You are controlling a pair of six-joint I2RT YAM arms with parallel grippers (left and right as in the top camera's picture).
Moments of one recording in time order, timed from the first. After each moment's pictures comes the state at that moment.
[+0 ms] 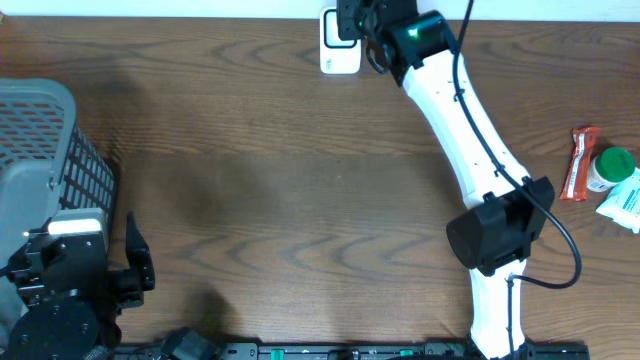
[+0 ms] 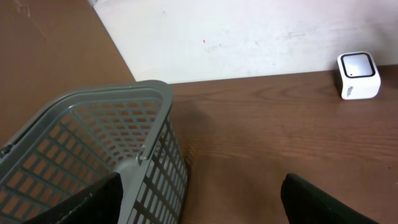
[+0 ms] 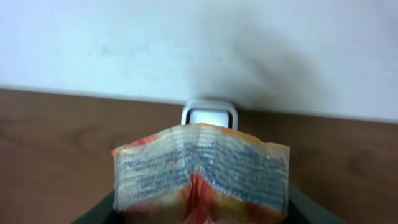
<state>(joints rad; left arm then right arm) -0.55 0.58 1.35 -1.21 -0.72 -0.07 0.43 2.20 2.27 -0.65 0.18 0.23</state>
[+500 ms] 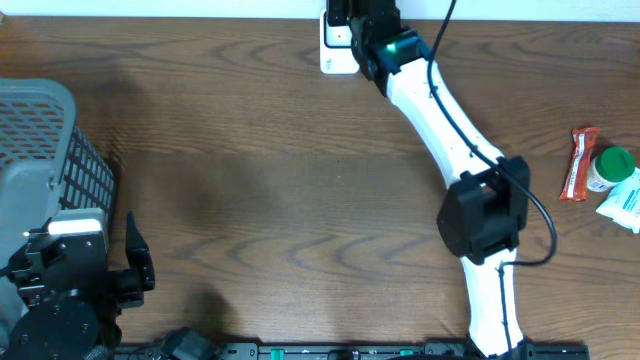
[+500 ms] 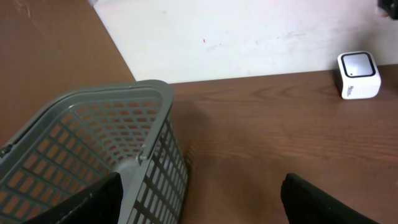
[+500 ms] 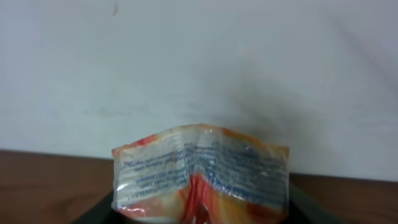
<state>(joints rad) -0.55 0.58 1.35 -1.21 -0.72 -0.07 0.43 2.29 2.16 -0.20 0.23 0.22</state>
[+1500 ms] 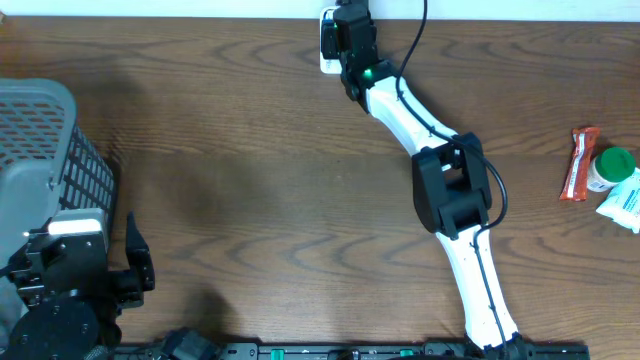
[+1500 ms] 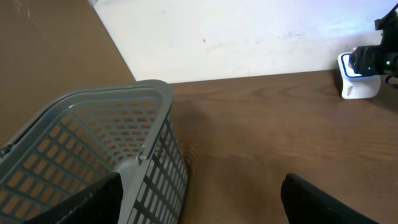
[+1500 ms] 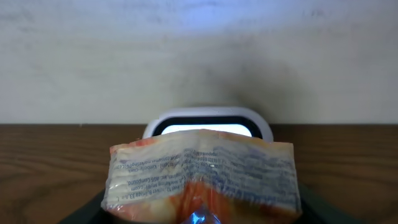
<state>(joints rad) -0.55 0.58 1.35 -1.21 -0.72 -0.07 0.42 2.57 2.16 -0.03 0.25 0.26</state>
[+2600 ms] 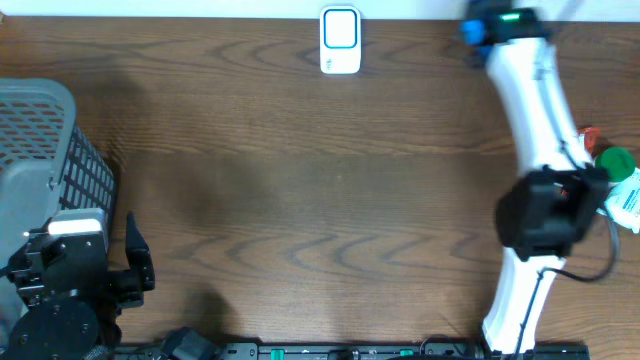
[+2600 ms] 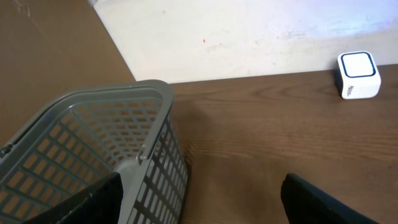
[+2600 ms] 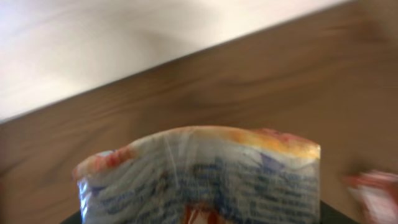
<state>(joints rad) -0.55 0.58 1.35 -1.21 -0.72 -0.07 0.03 2.18 2.19 -0.88 0.46 0.34</state>
